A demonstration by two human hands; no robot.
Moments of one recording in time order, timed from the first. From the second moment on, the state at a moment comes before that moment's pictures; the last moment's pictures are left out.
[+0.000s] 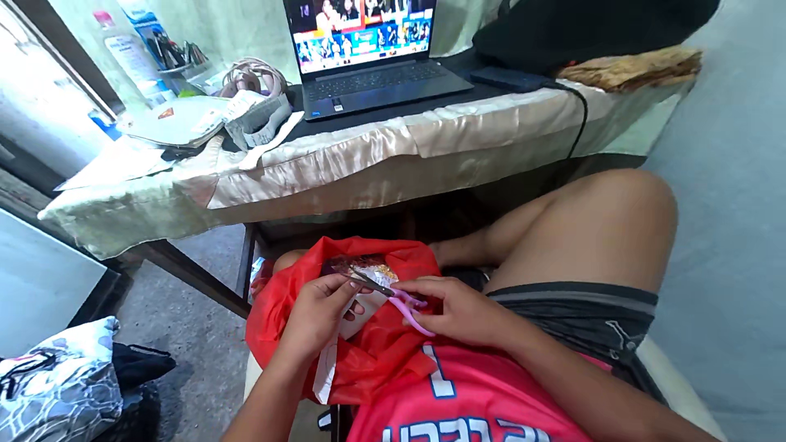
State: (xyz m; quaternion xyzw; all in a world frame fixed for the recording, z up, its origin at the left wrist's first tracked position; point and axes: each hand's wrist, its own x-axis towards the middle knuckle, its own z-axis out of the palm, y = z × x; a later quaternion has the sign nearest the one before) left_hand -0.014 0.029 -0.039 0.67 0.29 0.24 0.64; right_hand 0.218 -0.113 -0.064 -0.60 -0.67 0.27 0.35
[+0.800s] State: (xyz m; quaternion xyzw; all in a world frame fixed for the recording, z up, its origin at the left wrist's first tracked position) left_hand -0.014 0.028 -0.035 0.66 0.28 0.20 0.67; right_hand 0.206 -0.113 -0.056 -0.58 -0.60 0.33 0.44
